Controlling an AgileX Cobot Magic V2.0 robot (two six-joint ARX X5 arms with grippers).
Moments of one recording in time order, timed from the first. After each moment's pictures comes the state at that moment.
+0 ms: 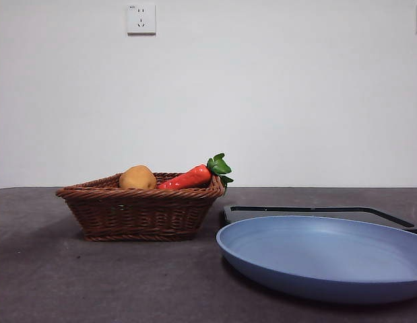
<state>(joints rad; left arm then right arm) -0.01 0.45 0.54 -0.42 0.57 -0.23 0.07 0.44 0.62 -0.50 -0.32 0.27</state>
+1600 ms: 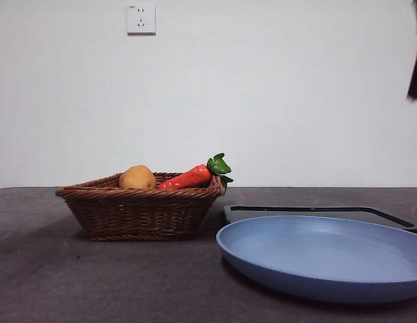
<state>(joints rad) -0.01 0.62 0.76 -0.75 0.74 0.04 0.09 1.16 0.99 -0.94 -0.37 -0.07</state>
